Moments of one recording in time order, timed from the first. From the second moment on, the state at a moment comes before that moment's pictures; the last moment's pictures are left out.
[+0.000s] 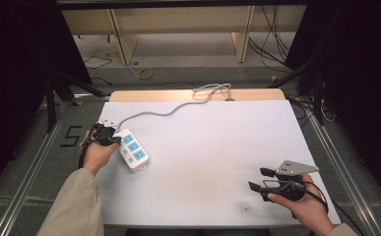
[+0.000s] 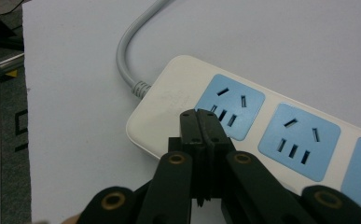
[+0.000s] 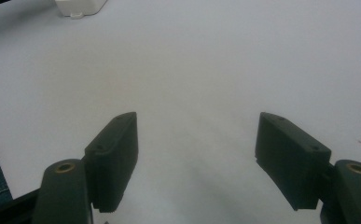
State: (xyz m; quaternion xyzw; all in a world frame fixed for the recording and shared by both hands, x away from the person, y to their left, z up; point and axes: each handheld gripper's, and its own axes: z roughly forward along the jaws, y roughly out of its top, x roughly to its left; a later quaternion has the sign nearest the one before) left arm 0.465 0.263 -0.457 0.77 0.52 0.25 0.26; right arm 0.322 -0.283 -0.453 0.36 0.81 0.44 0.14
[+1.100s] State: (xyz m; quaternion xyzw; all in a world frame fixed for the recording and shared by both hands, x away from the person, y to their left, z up) left arm 0.471 0.255 -0.454 0.78 0.54 0.23 0.23; right arm 0.320 -0.283 -0.454 0.36 0.81 0.44 0.13
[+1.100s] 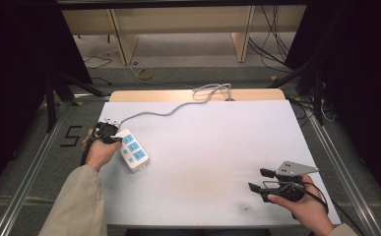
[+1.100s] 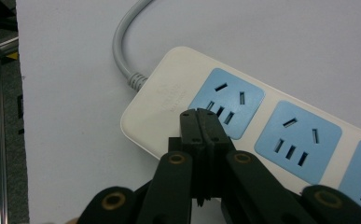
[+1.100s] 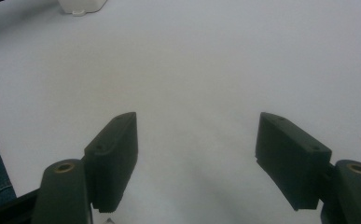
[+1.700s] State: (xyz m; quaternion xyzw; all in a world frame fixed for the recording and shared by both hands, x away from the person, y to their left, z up) left arm 0.473 0.255 -0.454 0.77 0.55 0.23 0.22; right arm 0.320 -0.283 -0.454 0.36 0.81 0.44 0.13
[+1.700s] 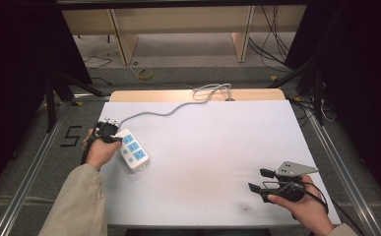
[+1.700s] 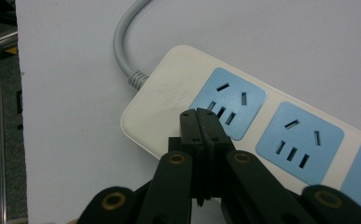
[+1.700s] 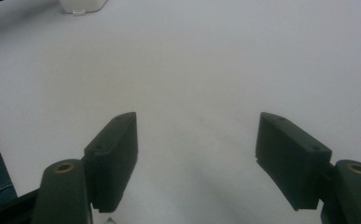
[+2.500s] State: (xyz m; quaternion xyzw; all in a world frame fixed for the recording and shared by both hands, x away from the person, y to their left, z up) left arm 0.473 0.258 -0.456 0.77 0.55 0.22 0.24; right arm 0.320 -0.283 -0.454 0.36 0.81 0.44 0.13
